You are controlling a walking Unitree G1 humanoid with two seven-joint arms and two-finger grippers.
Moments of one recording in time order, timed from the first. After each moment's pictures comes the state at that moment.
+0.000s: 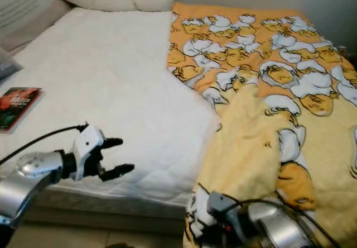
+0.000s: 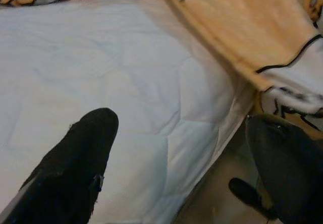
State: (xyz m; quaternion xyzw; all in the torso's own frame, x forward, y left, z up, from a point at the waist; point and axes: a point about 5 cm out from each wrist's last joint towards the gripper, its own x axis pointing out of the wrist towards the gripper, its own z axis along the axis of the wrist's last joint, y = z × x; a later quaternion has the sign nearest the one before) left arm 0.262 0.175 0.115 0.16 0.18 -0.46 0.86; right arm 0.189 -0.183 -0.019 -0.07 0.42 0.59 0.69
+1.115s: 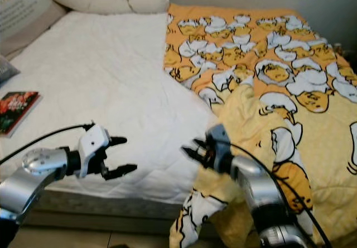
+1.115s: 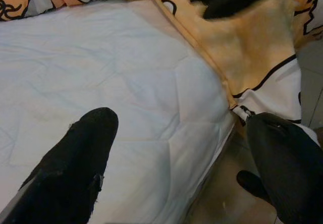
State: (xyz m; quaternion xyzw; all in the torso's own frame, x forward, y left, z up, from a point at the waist) left arm 0.267 0.170 0.112 0.18 0.18 -0.47 0.84; right arm 0.306 -0.162 0.055 -0.01 0.20 0.30 0.93
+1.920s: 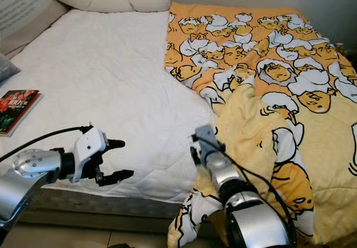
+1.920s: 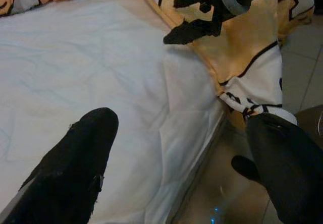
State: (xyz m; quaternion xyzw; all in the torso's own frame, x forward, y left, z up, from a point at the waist) left arm 0.251 0.173 0.127 0.20 0.19 -0.49 0.82; right arm 0.321 -0.135 0.014 -0.14 0.32 0.07 0.93
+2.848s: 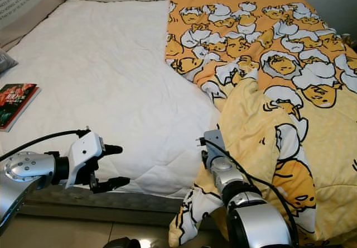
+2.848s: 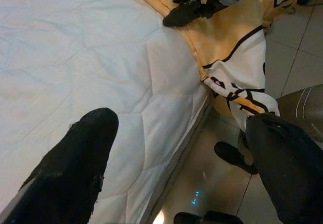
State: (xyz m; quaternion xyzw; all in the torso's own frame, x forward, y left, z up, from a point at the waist) left arm 0.241 0.175 0.129 0.20 0.21 -0.50 0.81; right arm 0.315 -0.151 0.007 -0.10 0.35 0.01 0.93
